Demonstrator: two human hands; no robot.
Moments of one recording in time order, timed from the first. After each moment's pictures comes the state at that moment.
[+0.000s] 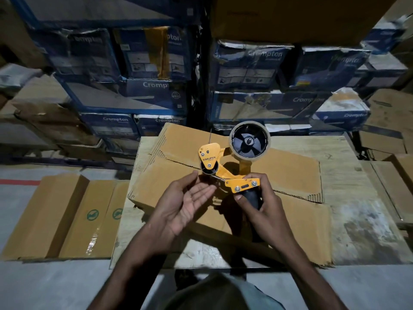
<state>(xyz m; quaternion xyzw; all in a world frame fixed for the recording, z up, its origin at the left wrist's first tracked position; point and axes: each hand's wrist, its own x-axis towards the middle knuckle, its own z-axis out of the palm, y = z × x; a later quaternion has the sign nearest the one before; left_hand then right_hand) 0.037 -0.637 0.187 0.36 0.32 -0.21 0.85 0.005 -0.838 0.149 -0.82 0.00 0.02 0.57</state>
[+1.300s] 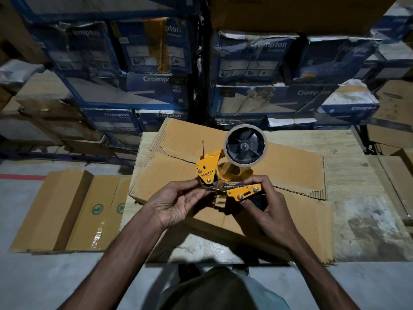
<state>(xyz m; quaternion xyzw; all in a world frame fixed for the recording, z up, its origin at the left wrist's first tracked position) 0.048 -0.616 0.163 0.27 0.35 -0.32 0.84 0.011 -0.863 0.124 -0.81 -0.09 0.01 0.57</state>
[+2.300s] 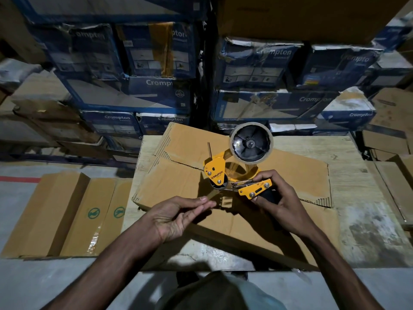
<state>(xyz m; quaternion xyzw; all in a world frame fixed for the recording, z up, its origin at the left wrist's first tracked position) 0.045 -0.589 0.153 0.28 0.37 -0.38 0.80 0.045 -0.878 0.129 -0.78 -0.11 0.07 0.61</state>
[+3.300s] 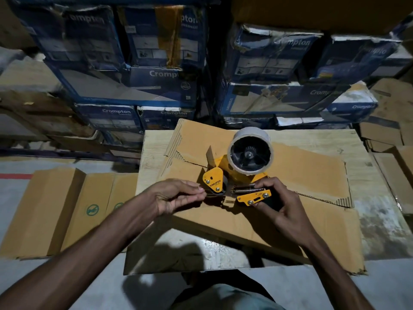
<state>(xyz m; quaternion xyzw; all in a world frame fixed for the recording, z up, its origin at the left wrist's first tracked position) 0.119 -0.524 0.123 0.47 0.31 -0.41 0.72 0.047 -0.826 0.111 -0.83 -0.12 0.03 0.54</state>
